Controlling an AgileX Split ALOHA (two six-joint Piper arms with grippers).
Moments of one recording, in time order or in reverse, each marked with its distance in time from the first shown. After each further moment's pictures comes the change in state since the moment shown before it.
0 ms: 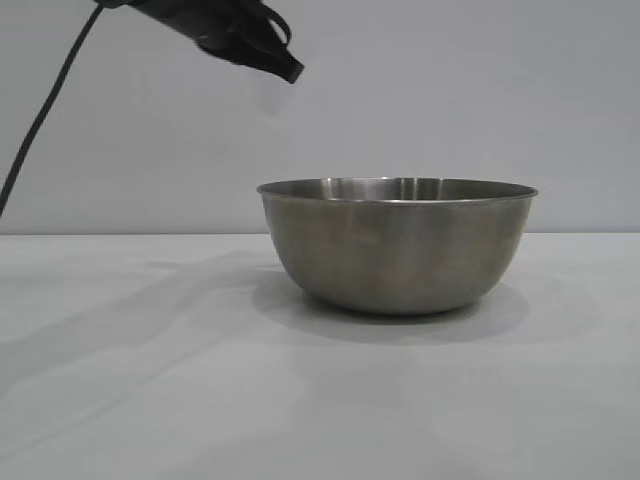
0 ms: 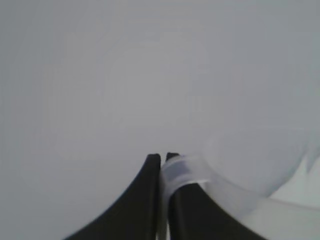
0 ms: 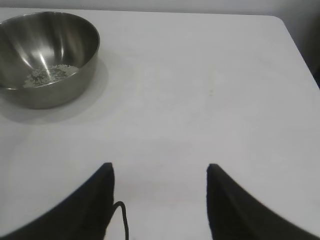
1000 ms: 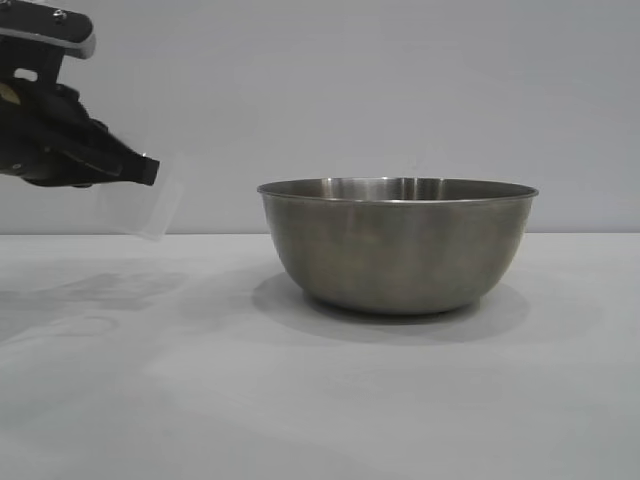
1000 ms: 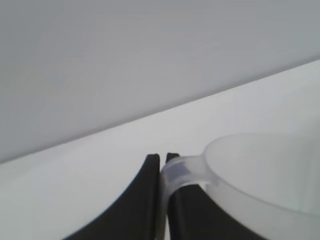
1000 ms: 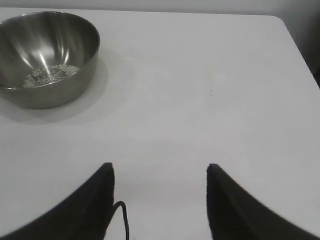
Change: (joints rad) left arm 0.085 0.097 0.444 0.251 -0.400 -0.246; right arm 0.000 0.000 0.000 0.000 0.000 0.000
